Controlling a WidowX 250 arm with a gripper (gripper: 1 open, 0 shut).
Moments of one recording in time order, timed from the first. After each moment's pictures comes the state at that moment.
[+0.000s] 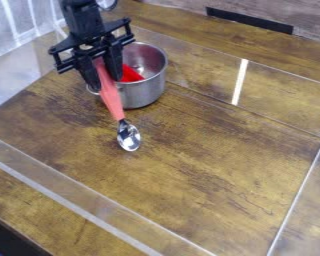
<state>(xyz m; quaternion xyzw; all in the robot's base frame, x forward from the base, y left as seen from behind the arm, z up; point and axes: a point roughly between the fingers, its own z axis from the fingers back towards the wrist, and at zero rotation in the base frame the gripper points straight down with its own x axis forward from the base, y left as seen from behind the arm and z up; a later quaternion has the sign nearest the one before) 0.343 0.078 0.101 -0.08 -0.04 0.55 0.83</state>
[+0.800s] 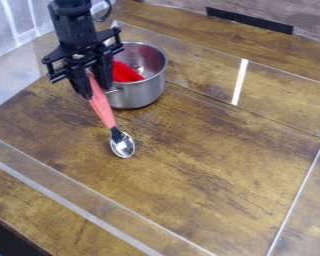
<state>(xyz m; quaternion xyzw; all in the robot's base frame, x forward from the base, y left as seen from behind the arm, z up) 0.334 0.088 0.091 -0.05 -0.03 0.63 0.78</state>
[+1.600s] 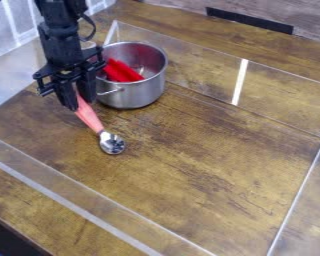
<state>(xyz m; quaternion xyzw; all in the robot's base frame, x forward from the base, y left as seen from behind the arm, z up) 0.335 0.132 0.051 -0.02 -0.01 0.65 0.76</state>
